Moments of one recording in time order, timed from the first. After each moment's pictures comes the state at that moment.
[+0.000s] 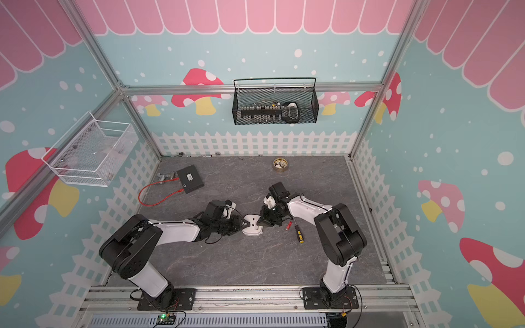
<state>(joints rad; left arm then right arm) -0.56 1.67 0.65 0.22 0.47 -0.85 0.52 1.77 1.07 -0.48 -0.60 0.64</state>
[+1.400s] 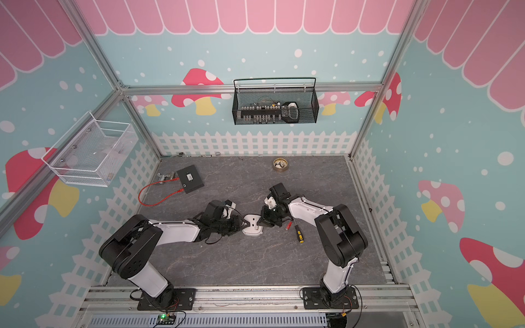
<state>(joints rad) -0.56 1.67 0.65 0.23 0.47 -0.85 0.52 1.75 1.04 -0.44 -0.60 0.69</state>
